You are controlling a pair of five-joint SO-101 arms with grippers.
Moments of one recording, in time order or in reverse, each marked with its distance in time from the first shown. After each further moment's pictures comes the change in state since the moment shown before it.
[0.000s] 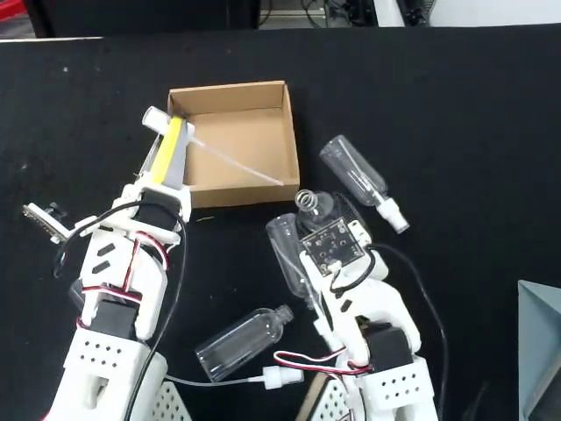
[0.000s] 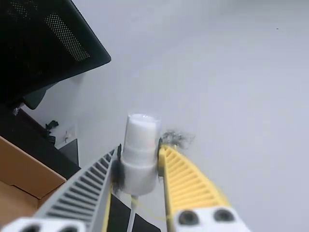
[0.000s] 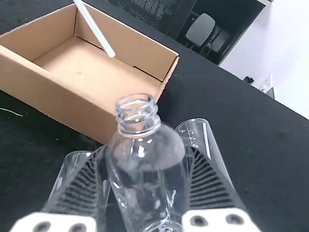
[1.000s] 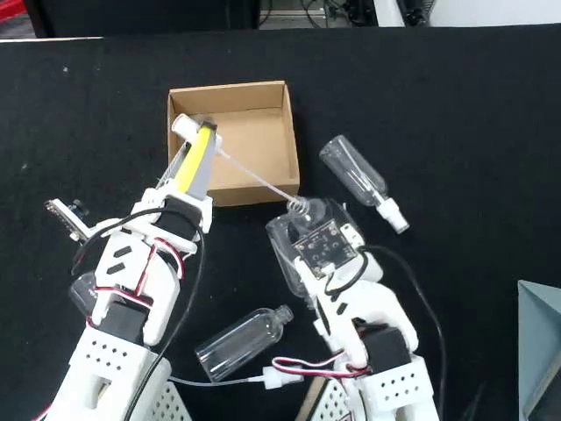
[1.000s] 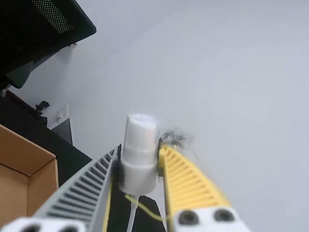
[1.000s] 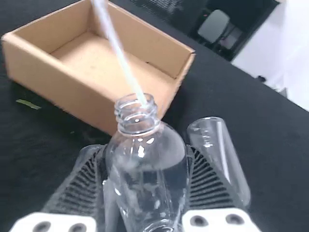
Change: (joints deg) left arm 6.3 0.0 1.1 0.0 -2.4; right arm -3.3 0.0 0.0 2.6 0.0
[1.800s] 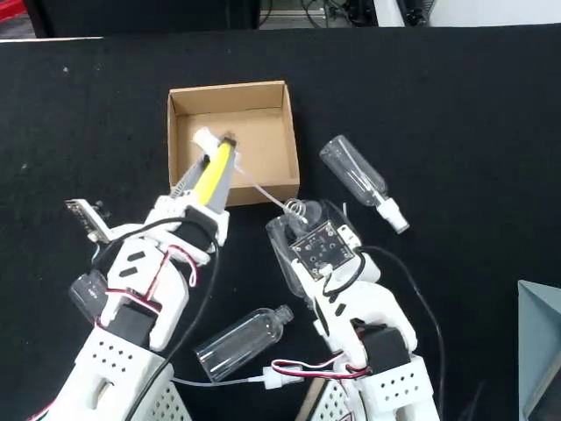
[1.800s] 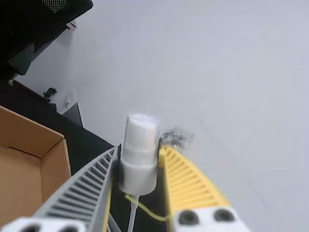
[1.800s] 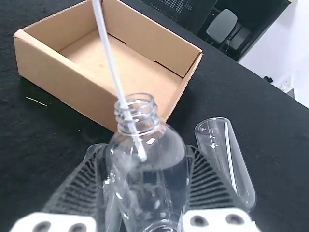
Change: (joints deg) left arm 4.3 0.0 3.1 0.0 -6.2; right arm -0.4 0.0 0.0 0.2 0.0
